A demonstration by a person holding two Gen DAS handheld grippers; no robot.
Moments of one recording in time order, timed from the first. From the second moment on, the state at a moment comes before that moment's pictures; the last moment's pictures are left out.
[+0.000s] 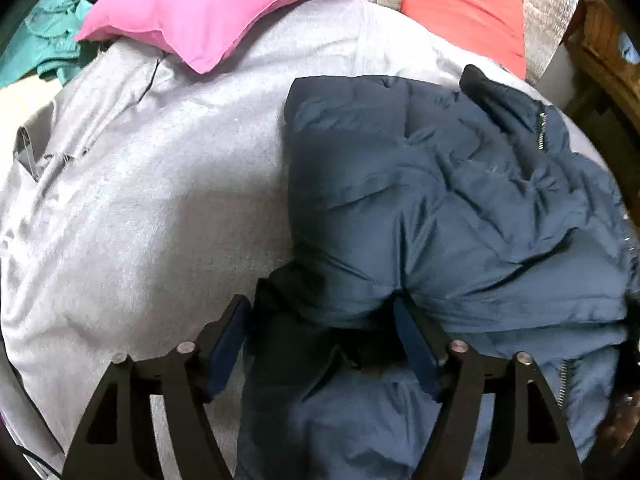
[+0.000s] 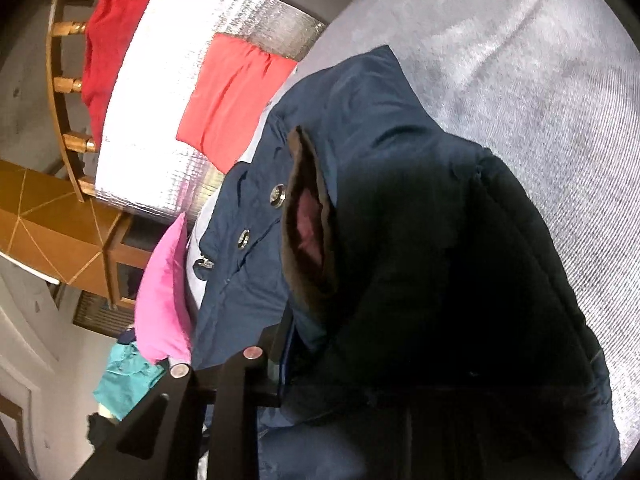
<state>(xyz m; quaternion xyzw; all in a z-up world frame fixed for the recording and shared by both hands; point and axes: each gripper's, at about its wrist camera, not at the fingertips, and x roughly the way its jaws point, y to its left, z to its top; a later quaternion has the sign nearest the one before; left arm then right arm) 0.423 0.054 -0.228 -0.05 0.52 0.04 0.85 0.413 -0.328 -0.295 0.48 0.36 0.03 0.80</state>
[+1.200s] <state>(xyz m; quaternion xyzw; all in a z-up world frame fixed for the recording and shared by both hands) 0.415 0.032 -0.215 0.05 0.46 0.06 0.88 0.416 -0.332 -0.279 0.47 0.39 0.02 0.79</state>
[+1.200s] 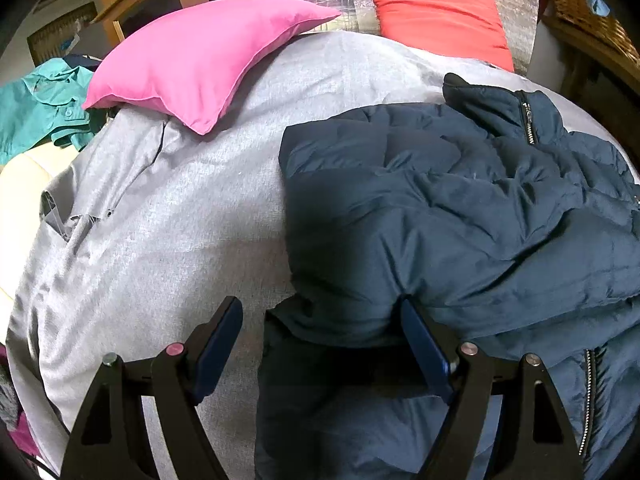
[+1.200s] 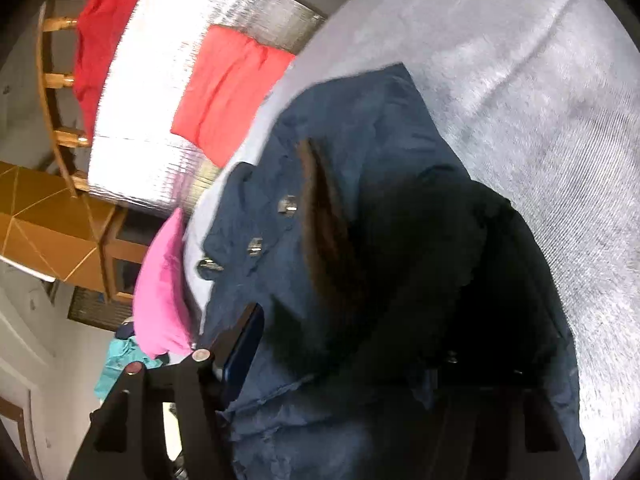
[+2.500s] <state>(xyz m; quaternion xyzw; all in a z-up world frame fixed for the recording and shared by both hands) 0.412 0.039 -0.234 0.03 0.49 0.02 0.87 0.415 -0.309 -0.277 0.31 0.37 -0.01 0.88</state>
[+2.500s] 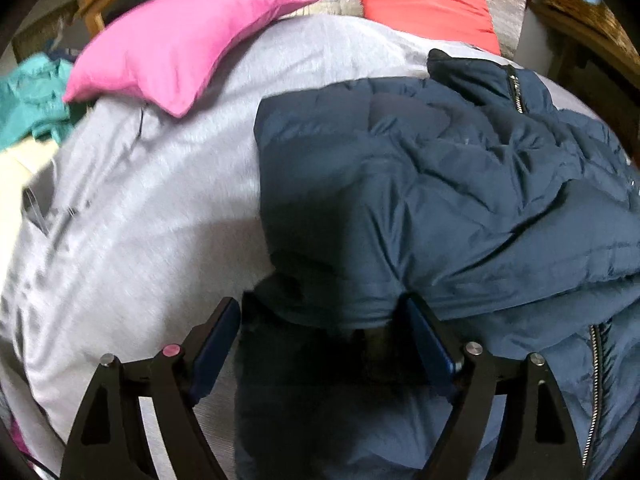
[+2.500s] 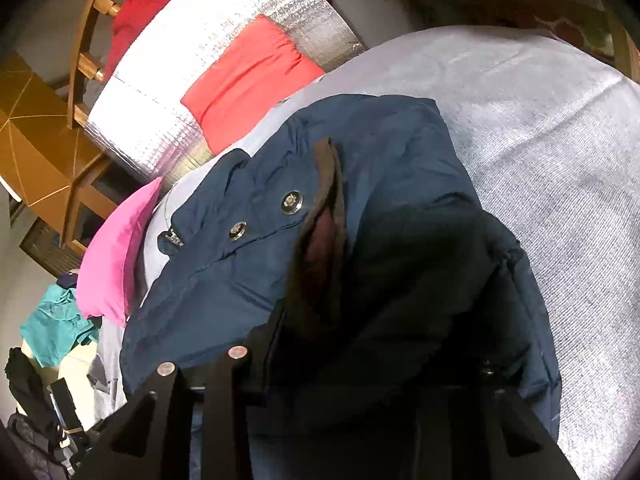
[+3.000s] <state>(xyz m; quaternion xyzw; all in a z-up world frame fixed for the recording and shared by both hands) 0.340 0.035 -0.200 0.01 0.45 0.02 0.89 0.387 -0.305 -0.250 0.31 0.42 0.01 0.85</state>
